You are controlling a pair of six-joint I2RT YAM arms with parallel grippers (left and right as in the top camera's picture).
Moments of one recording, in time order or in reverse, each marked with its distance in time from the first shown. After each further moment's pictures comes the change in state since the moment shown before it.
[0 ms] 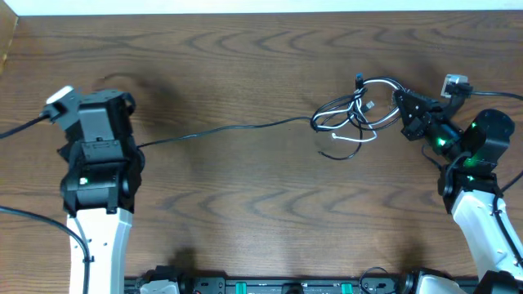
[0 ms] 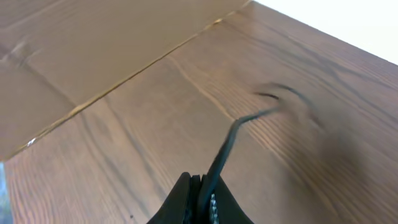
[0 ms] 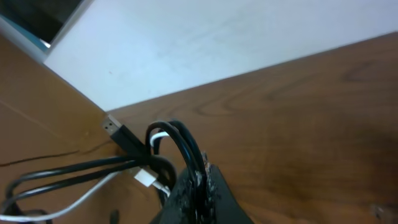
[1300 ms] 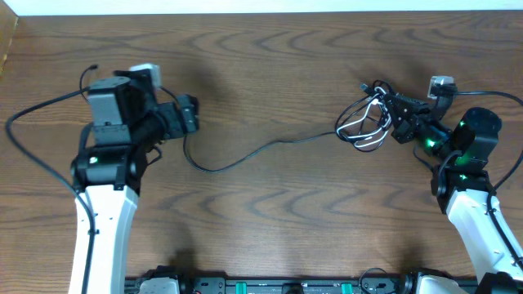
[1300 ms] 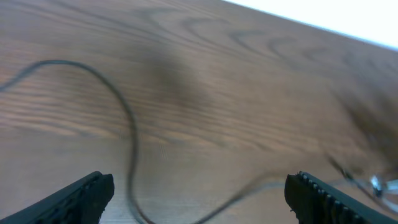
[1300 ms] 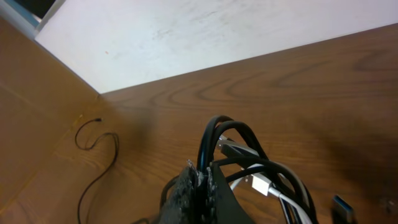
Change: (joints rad) left arm -0.040 0.103 0.000 0.109 0.982 0.238; right arm 0.072 0.000 0.000 -0.044 0.035 -0.066
